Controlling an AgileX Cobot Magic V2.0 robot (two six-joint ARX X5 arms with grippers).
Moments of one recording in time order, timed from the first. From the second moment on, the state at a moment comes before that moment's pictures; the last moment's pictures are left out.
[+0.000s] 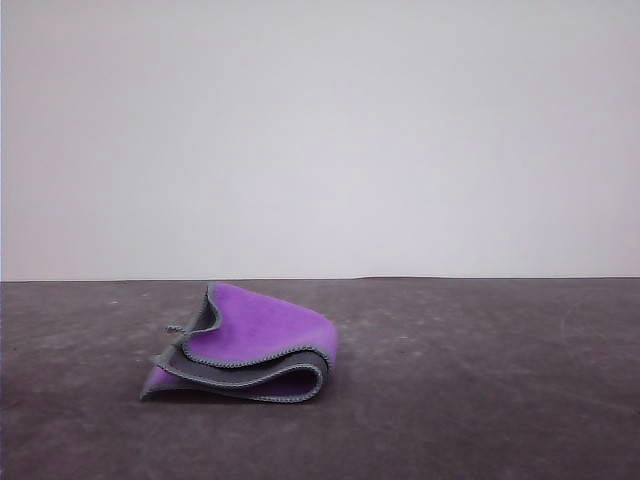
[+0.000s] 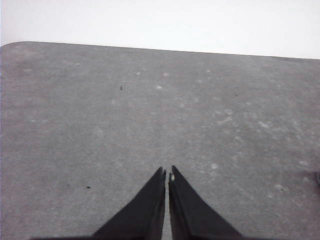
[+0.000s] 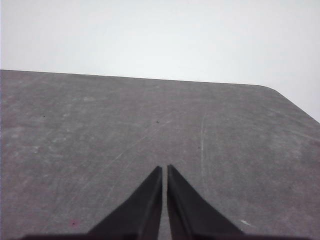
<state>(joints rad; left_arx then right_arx) 0.02 0.00 0.03 -0.18 0.05 -0.05 -0.03 0.00 0.02 -0.05 0.00 -0.02</state>
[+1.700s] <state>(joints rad) 0.02 0.00 0.03 -0.18 0.05 -0.05 -0.03 0.00 0.02 -0.05 0.00 -0.02</state>
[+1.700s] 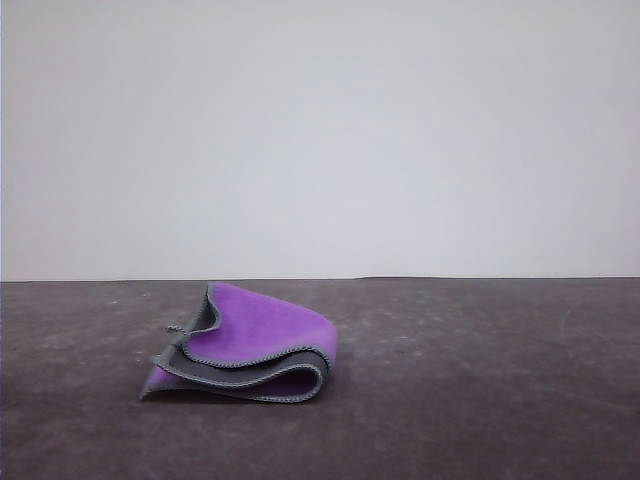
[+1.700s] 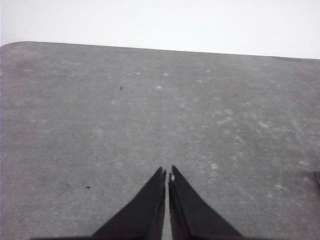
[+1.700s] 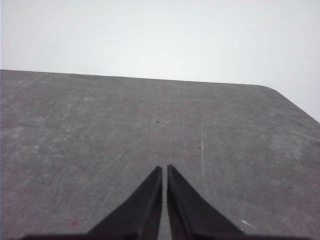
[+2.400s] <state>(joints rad) 0.02 0.00 0.03 -0.18 0.05 -0.05 -0.03 0.00 0.02 -0.05 0.00 -0.02</state>
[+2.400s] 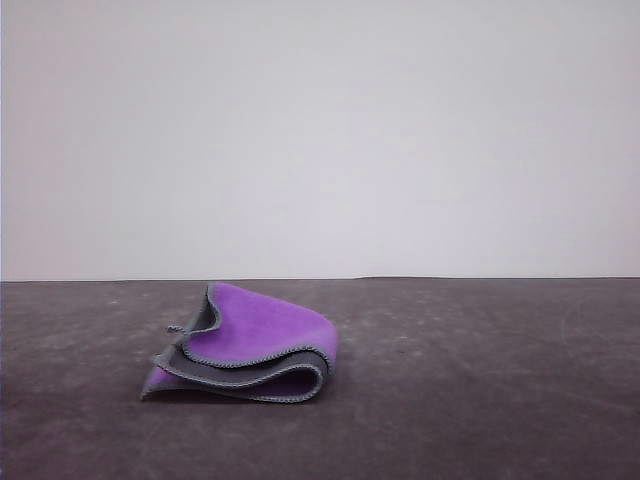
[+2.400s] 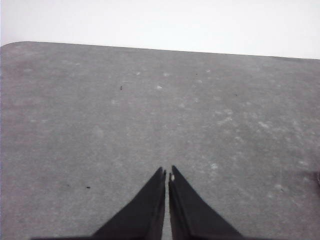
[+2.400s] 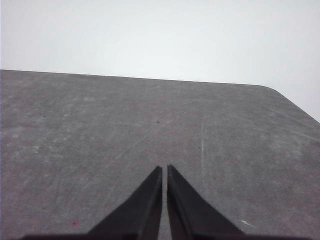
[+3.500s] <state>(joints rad) 0.02 0.00 0.03 -0.18 0.05 -0.05 -0.03 0.00 0.02 -0.05 0.00 -0.02</state>
